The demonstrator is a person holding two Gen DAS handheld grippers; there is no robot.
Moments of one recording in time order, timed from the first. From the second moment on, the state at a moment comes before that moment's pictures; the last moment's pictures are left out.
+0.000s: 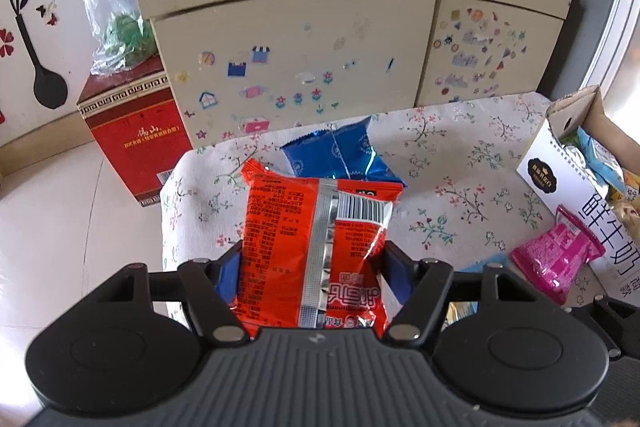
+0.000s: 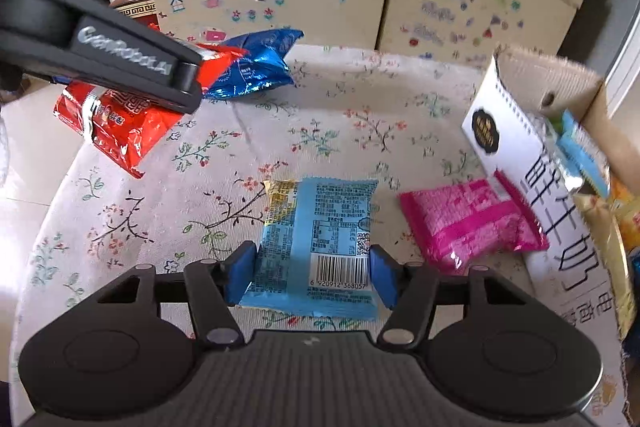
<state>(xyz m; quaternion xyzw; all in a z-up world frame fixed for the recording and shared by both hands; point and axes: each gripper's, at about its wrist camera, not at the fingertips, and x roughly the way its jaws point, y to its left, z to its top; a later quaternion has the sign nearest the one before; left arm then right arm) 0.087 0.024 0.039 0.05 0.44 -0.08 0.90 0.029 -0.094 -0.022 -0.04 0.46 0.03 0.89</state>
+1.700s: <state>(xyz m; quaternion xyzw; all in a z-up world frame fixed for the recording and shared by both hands) 0.063 -0.122 0.102 0.04 0.29 -0.18 0.94 -0.020 -0.308 0.133 0.14 0.26 -0.08 0.95</state>
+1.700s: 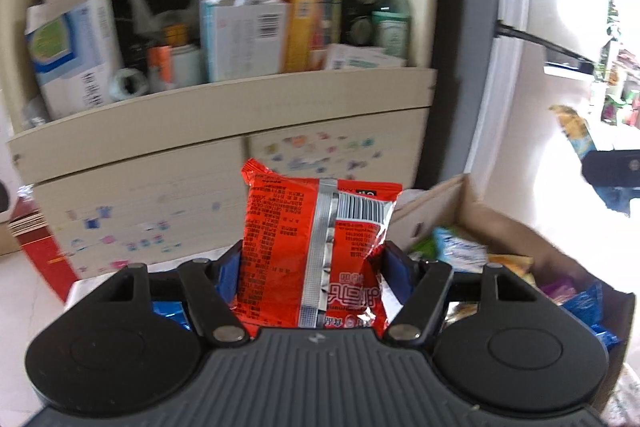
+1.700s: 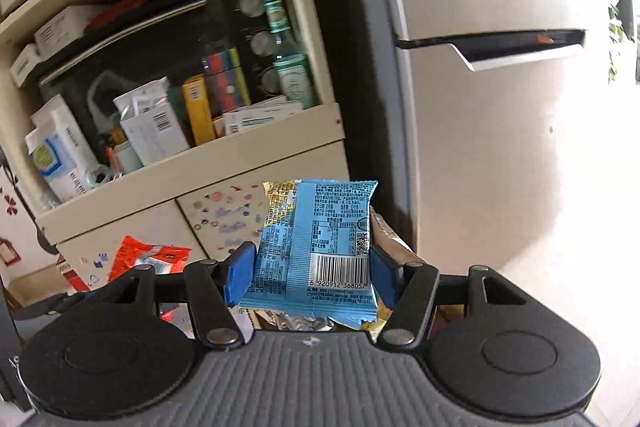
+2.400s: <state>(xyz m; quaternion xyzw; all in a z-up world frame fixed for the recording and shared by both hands) 0.066 -0.202 0.081 0.00 0.31 -0.29 0.91 -0.013 -0.356 0.108 0.25 0.30 -0.14 0.91</state>
